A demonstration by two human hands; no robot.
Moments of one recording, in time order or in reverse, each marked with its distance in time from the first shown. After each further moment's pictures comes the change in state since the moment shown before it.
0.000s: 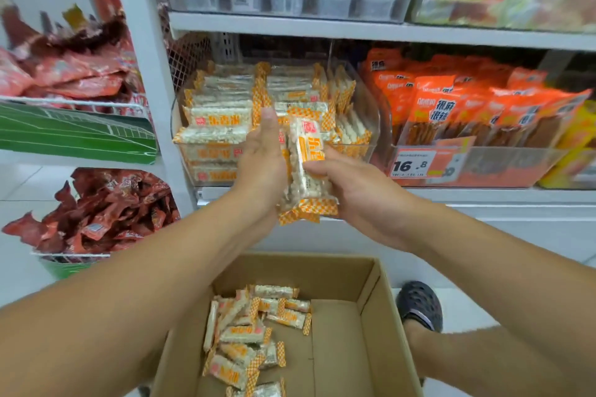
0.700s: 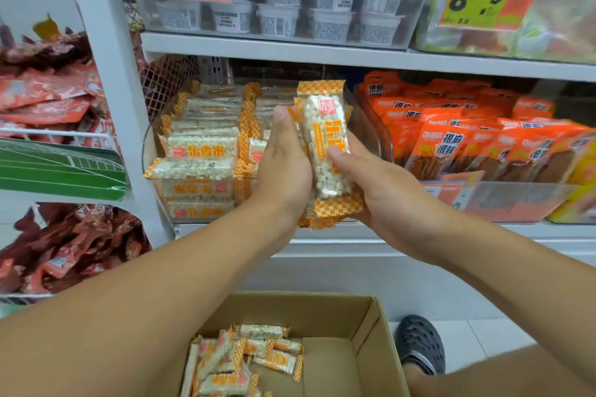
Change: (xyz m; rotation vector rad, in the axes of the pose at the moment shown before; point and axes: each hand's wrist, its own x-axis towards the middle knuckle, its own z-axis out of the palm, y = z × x) left_hand 0.039 0.019 0.044 -0.054 -0.025 0.135; right_hand 0.030 -0.025 -0.039 -0.135 -0.022 -0.224
